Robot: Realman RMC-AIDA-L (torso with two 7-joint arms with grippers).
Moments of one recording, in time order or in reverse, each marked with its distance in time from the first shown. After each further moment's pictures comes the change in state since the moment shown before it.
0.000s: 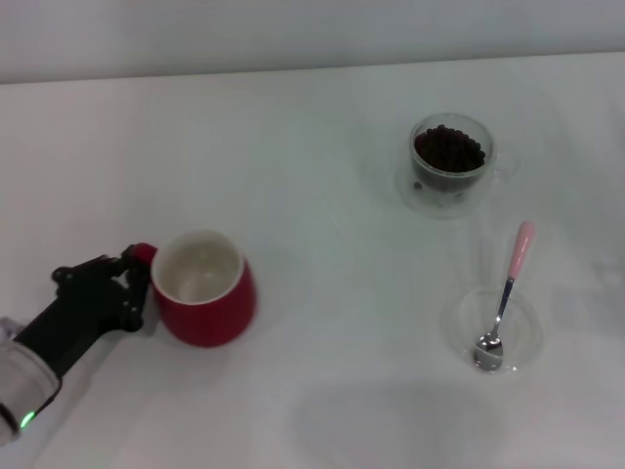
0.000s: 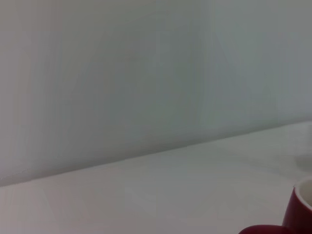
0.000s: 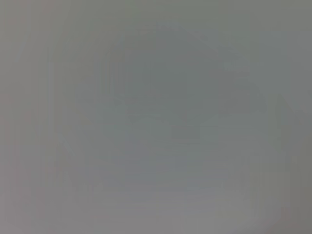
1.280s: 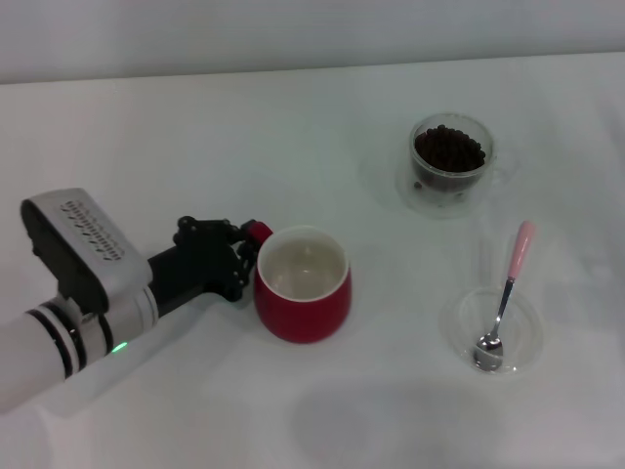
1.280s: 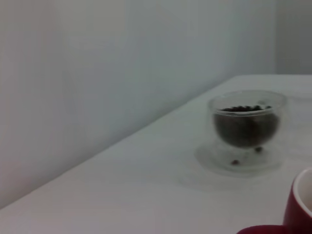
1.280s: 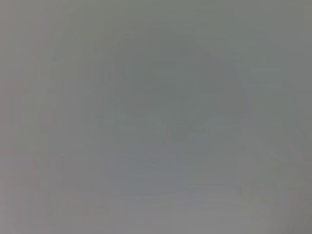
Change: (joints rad) left arm -0.255 0.000 0.000 -0.073 0.240 0.212 -0.006; right arm 0.016 0.001 0.000 0.000 0.000 0.010 0.011
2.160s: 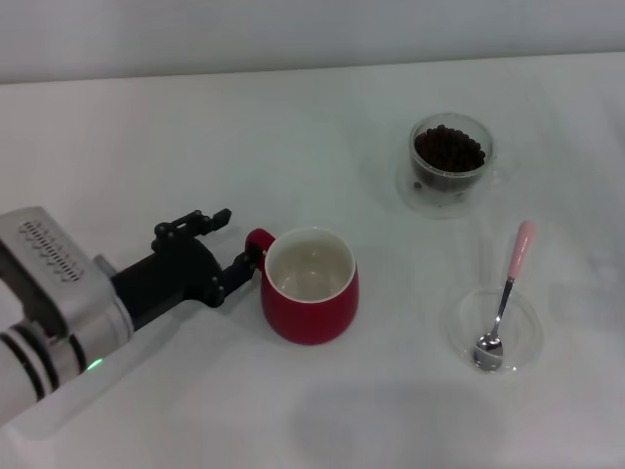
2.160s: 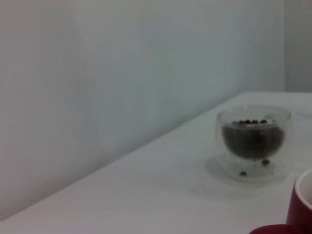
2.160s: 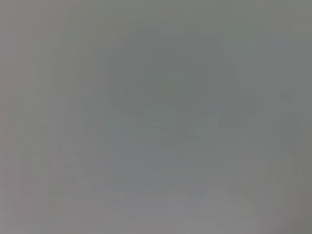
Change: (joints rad) left arm 0.062 0.003 -0.047 0.030 0.024 -0.101 0.005; right arm -0.006 0.000 0.008 -0.008 0.006 -0.003 0.000
